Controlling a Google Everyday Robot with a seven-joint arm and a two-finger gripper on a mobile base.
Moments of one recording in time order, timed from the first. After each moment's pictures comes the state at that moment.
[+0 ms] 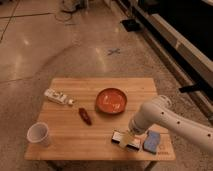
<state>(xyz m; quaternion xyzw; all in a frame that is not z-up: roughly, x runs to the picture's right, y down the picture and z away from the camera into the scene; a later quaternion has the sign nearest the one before) 0.130 0.216 0.761 0.02 -0.35 -0.88 0.33</state>
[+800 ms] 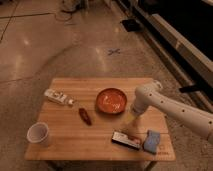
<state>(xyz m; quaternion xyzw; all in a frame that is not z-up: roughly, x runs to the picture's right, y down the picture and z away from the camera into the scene) 0.169 0.135 0.860 -0.06 -0.30 -0.86 0.41</state>
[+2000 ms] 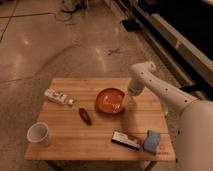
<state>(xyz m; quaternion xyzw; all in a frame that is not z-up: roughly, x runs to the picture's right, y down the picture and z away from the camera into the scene) 0.152 0.058 0.915 -0.08 -0.31 -0.86 0.40</state>
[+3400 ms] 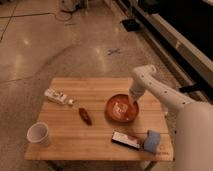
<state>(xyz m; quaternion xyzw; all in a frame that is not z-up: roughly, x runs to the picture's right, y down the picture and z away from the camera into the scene) 0.207 0.081 0.924 -0.13 -0.29 -0.83 0.46</state>
